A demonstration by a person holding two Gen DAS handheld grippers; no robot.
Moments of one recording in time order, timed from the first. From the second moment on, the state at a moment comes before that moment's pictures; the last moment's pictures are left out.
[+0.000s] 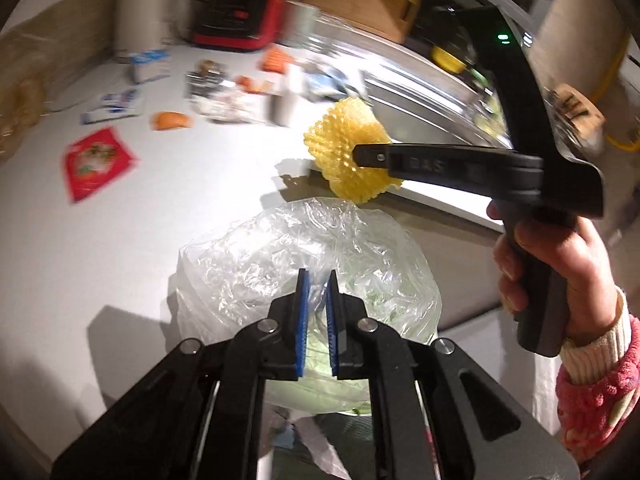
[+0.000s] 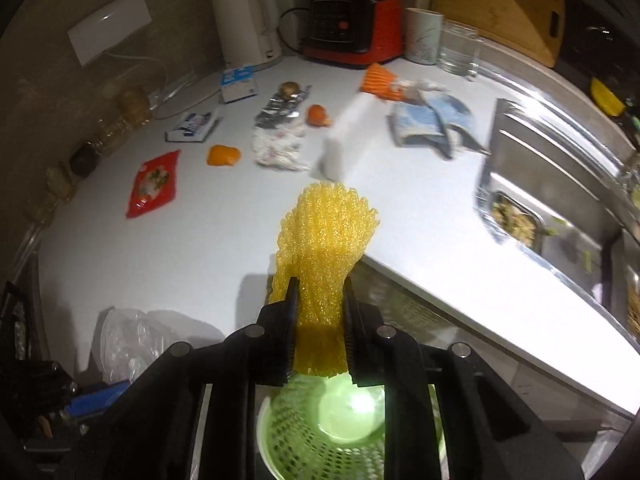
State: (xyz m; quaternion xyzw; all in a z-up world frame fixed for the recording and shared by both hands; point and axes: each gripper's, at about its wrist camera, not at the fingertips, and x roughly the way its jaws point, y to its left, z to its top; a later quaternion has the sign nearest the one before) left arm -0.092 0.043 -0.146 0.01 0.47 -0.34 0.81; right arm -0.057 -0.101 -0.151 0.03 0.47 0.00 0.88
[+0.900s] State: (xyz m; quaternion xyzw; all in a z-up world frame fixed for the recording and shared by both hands) left arm -0.114 -0.013 -0.139 -0.02 0.49 -0.19 0.85; right arm -0.179 -0.184 -0.220 -0.01 0.53 0.11 0.84
